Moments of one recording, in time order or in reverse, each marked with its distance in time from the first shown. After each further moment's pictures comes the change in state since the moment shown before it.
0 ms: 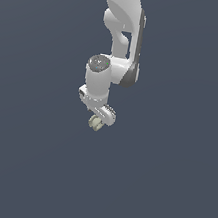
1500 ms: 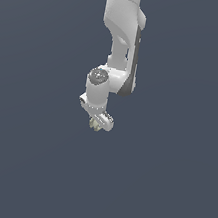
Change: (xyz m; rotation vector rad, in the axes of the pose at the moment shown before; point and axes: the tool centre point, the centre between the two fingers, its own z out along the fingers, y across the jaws) arm -0.001 0.002 0.051 0.000 0.001 0.021
